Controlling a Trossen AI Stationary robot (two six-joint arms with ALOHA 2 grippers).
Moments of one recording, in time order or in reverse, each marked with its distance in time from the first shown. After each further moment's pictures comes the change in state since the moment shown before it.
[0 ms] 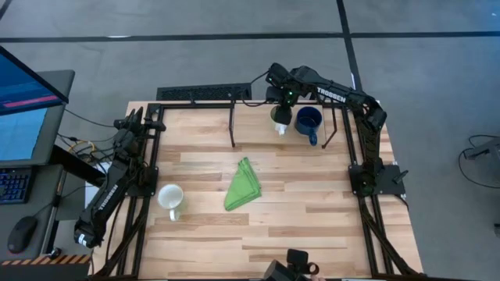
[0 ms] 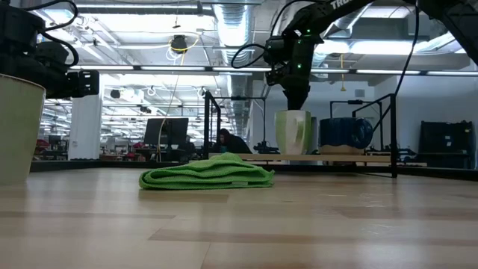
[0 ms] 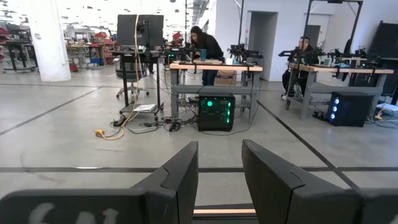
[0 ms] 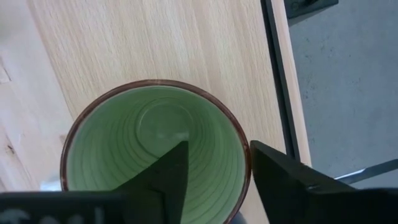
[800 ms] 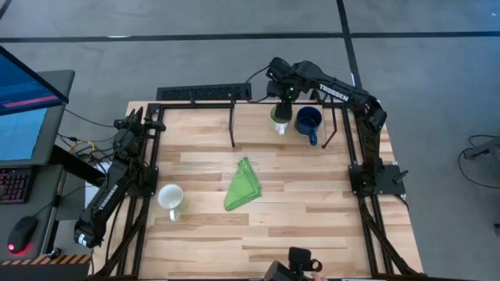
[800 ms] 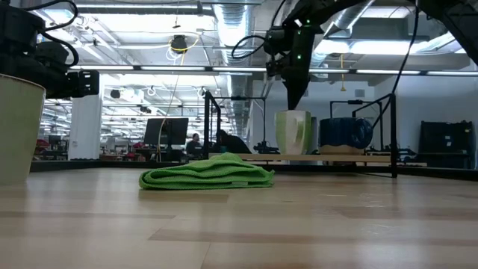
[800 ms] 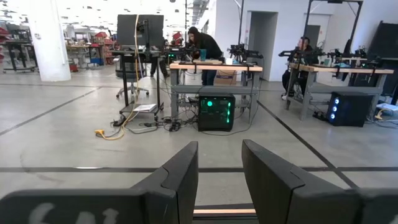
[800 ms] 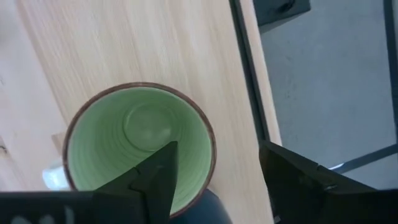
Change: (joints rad) left arm 0.000 0.000 0.000 0.000 0.000 0.000; right arm 0.001 0.000 0.105 -0.075 0.056 0.000
